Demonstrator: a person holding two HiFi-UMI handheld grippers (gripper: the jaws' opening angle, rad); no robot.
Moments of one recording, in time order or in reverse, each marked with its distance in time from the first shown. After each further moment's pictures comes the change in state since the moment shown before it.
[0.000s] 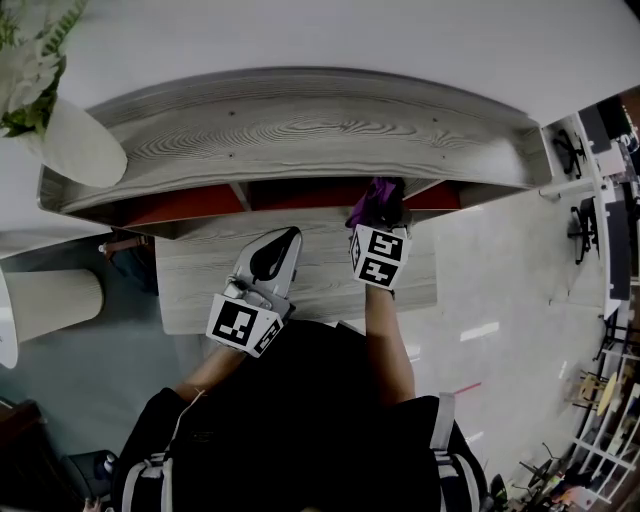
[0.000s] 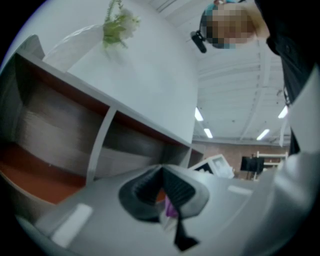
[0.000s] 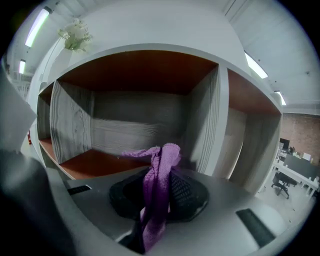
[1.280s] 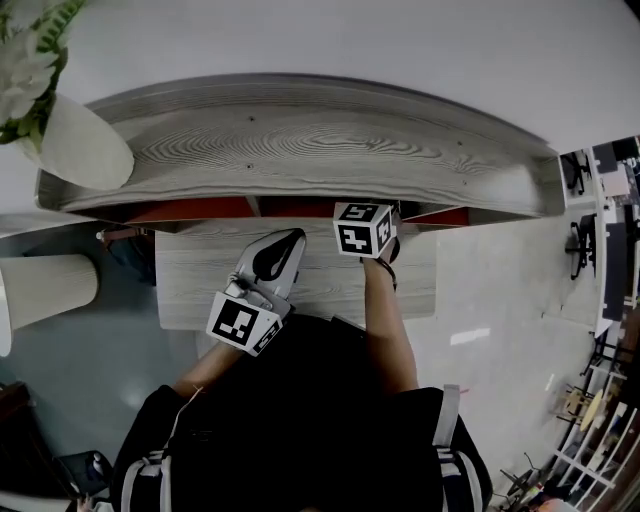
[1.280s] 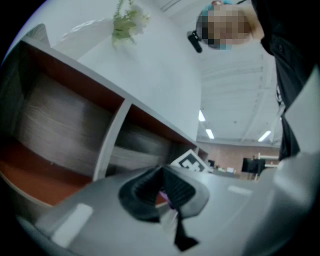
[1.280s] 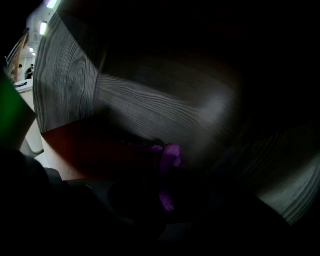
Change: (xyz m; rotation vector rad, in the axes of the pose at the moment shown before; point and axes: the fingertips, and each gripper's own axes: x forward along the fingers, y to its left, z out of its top) left arm 0.007 0.026 -0.007 -0.018 0.001 0.012; right arm 0.077 0.049 -0.007 -0.361 0.229 0.071
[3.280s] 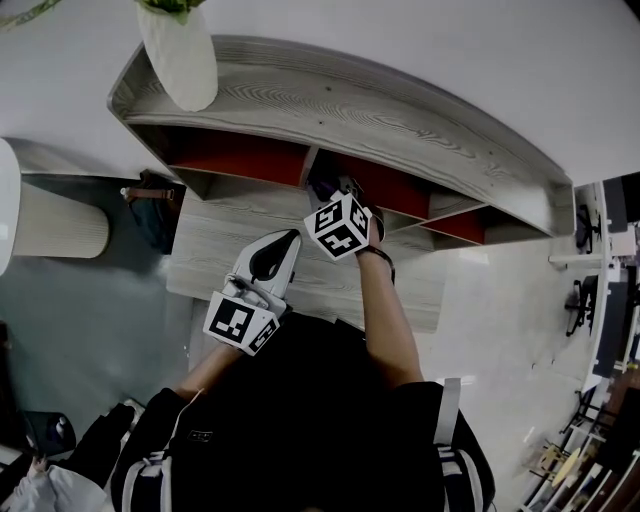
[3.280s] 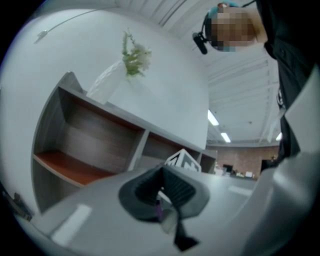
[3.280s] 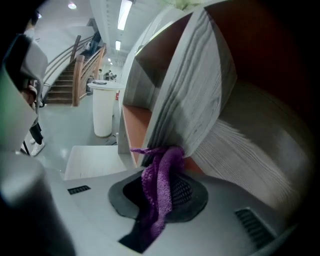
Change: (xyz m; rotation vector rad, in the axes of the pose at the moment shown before) left arm -0.101 -0.003 0.010 0.002 -0.085 0.207; right arm -0.066 0.196 0.053 -0.455 -0.236 0.569
